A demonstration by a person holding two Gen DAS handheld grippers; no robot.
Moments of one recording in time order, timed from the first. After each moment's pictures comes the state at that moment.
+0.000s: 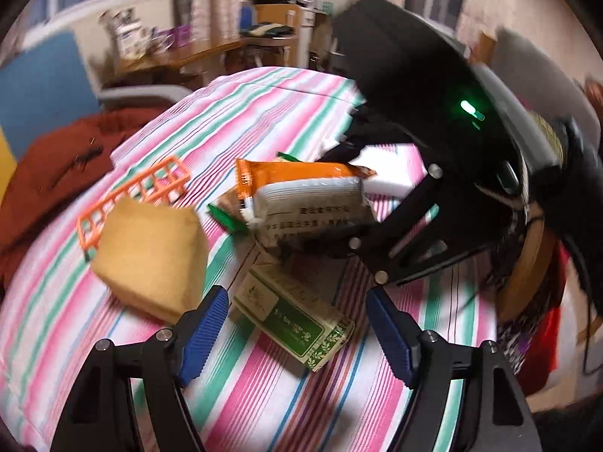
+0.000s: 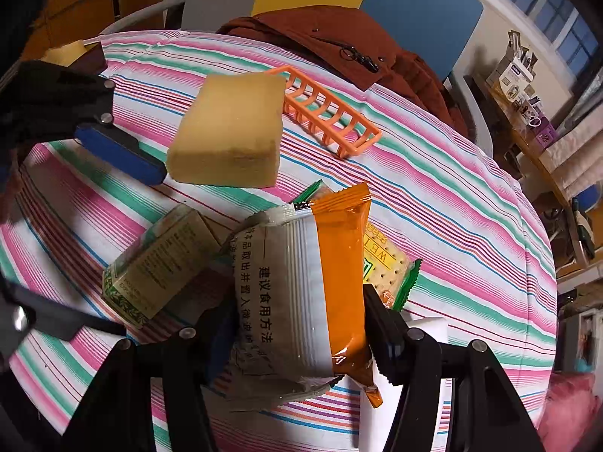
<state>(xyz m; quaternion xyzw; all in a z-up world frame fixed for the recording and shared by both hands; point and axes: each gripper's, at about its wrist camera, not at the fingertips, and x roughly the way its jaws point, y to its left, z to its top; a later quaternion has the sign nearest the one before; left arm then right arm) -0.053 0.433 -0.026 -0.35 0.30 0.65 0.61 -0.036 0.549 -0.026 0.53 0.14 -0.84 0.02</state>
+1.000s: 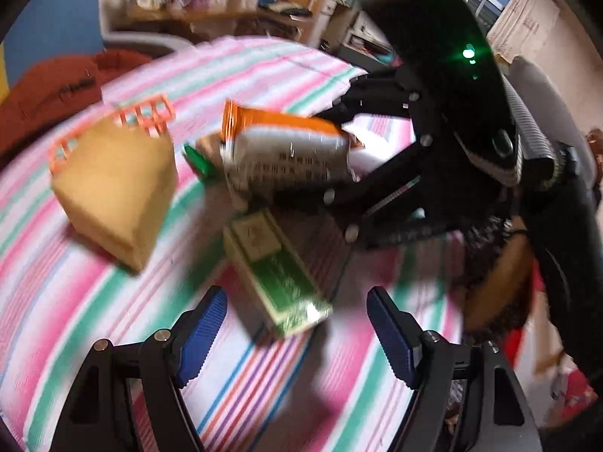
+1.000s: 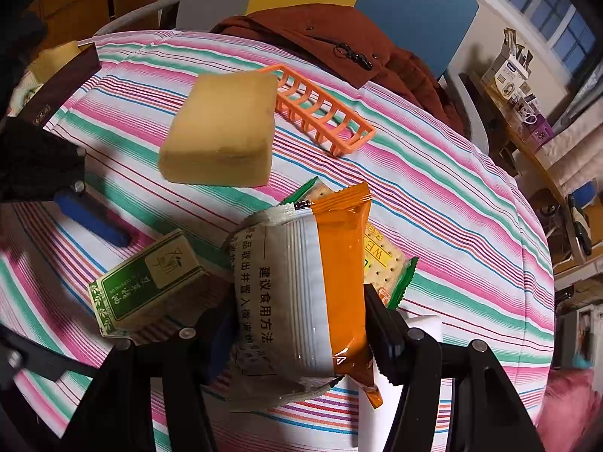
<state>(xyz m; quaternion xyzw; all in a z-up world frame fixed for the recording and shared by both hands) -0.043 0.410 -0.054 -0.44 0.22 0.64 0.59 -0.038 0.553 -0.027 0.53 0.14 -0.84 0.01</state>
